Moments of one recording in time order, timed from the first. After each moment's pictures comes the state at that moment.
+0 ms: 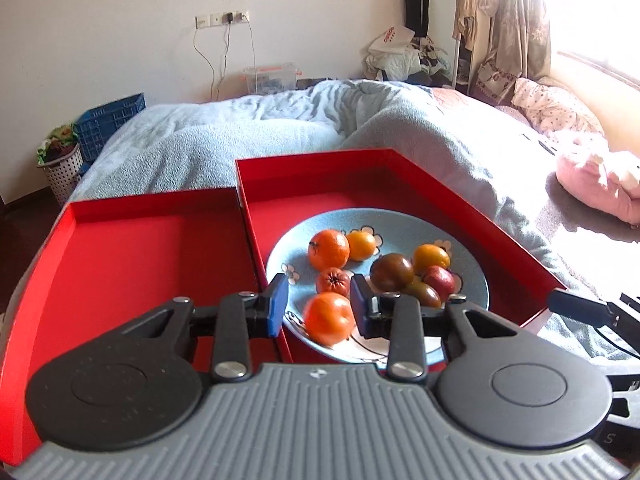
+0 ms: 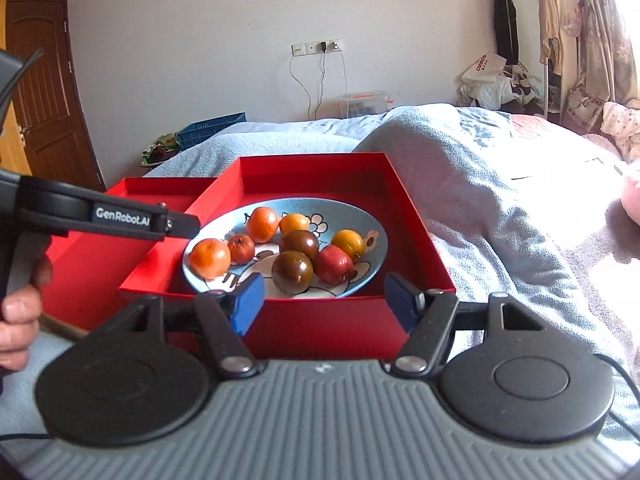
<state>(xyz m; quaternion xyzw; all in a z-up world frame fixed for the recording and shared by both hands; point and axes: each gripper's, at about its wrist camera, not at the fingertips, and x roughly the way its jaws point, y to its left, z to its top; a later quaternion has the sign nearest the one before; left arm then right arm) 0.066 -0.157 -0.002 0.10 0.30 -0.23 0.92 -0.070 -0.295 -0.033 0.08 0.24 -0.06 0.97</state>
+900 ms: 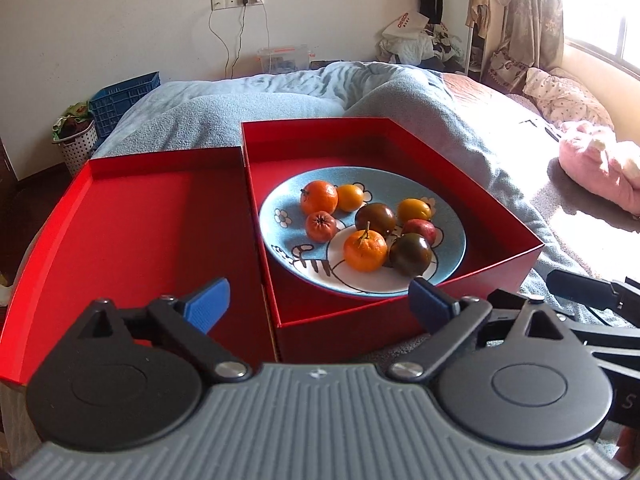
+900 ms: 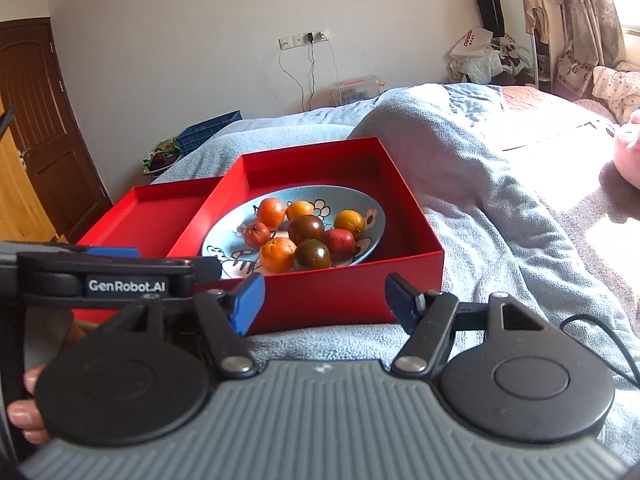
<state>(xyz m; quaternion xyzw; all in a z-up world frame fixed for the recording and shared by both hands) 0.012 -0.150 -0.009 0.09 0.34 -0.21 0.91 -0.102 -0.291 -0.022 0.13 0.26 -0.06 0.96</state>
